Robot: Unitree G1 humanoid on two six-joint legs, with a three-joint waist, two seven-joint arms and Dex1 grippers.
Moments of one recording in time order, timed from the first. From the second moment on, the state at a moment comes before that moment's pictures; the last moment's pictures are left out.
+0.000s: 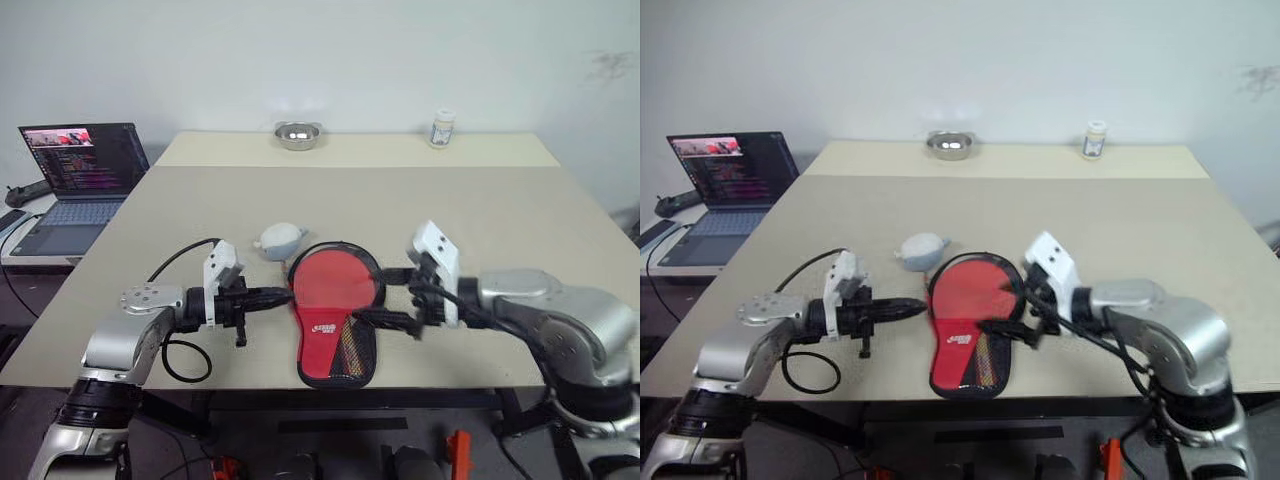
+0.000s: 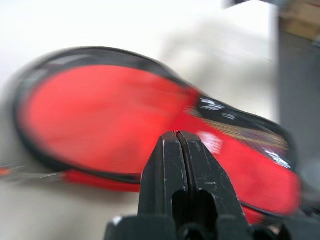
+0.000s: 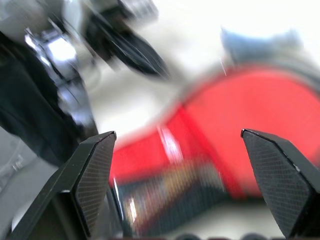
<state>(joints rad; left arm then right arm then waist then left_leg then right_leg) -0.40 0.71 0.03 0.07 -0.44 0.45 -1.16 -0.62 -0.43 0.08 -0.52 0.61 1.25 0.67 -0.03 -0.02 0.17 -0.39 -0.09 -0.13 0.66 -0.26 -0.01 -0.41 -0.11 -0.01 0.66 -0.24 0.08</state>
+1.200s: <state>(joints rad) -1.06 0.52 -0.06 1.20 0.00 0.06 -0.87 -0.56 -0.14 0.36 -0.04 0.25 0.81 0.52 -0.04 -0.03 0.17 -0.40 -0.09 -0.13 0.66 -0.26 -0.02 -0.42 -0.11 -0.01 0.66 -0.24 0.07</state>
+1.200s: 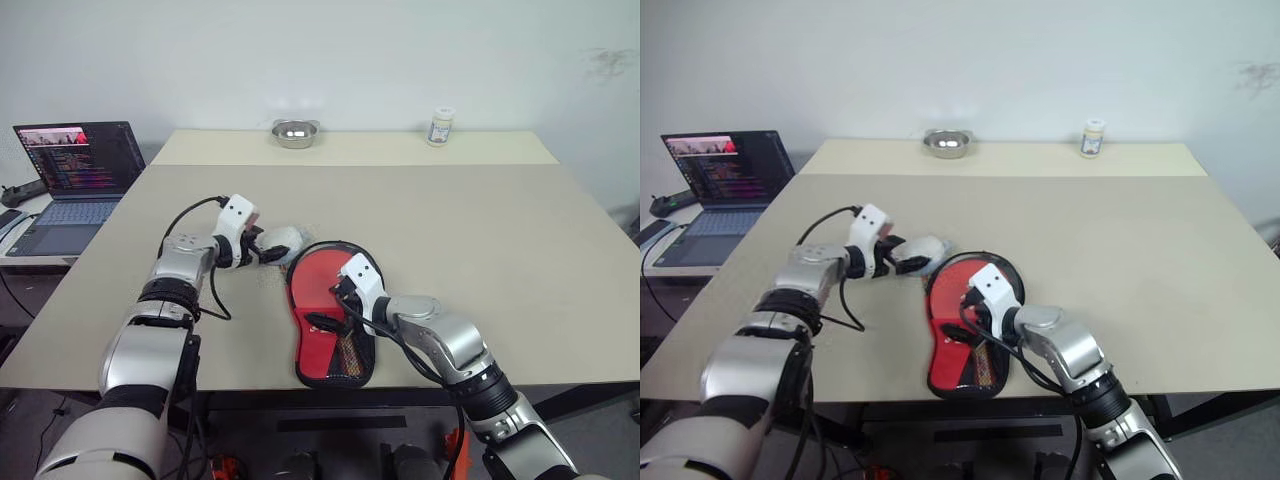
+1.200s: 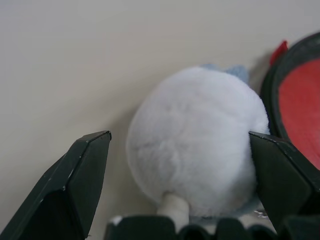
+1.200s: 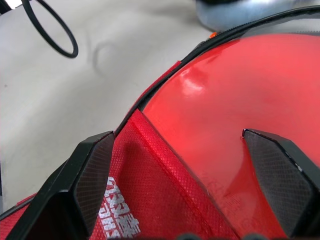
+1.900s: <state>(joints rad) -1.05 0.50 -0.05 1.25 0.03 0.04 -0.85 -0.65 -0.08 0.39 0.16 0.14 0.67 0.52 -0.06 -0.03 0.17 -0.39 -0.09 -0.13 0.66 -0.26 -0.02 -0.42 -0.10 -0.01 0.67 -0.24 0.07</state>
